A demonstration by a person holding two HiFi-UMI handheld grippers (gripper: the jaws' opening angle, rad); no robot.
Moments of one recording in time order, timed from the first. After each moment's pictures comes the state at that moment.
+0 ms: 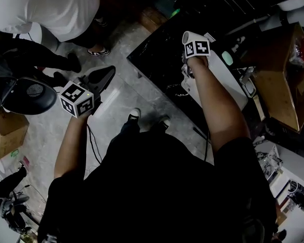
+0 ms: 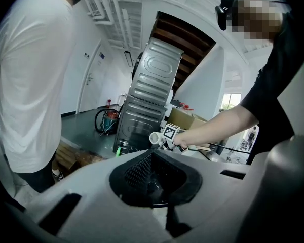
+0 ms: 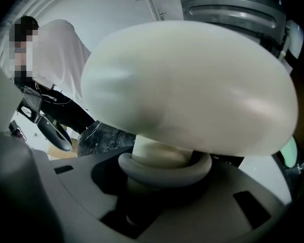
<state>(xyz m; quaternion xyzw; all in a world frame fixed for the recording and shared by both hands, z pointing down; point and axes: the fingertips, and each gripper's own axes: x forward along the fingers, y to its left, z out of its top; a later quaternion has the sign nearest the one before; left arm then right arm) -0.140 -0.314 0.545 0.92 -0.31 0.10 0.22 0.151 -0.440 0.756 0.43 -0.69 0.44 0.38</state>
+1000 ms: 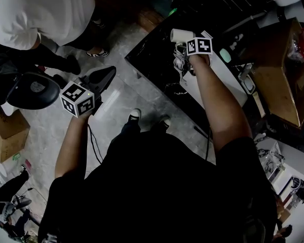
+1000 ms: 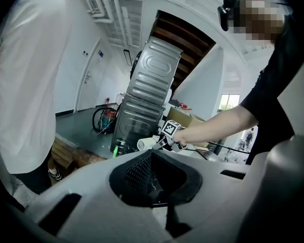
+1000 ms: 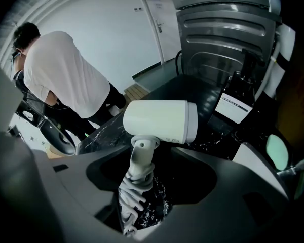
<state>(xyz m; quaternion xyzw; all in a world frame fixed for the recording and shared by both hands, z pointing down) -0.130 -0.311 0.544 0.92 -0.30 0.10 0.22 0.167 -0.451 0.731 0.47 -0.70 0.42 0.35</state>
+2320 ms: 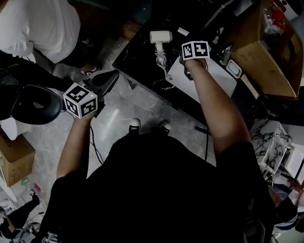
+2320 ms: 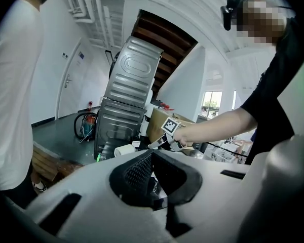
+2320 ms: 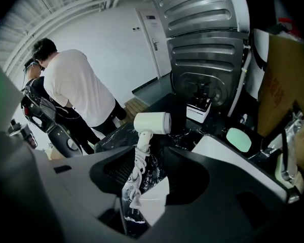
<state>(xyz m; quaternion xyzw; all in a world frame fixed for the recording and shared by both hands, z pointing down) -0.061 -0.272 0.497 0.95 -0.23 0.10 0.18 0.215 -0.384 0.643 0.51 -0.71 0.39 0.28</state>
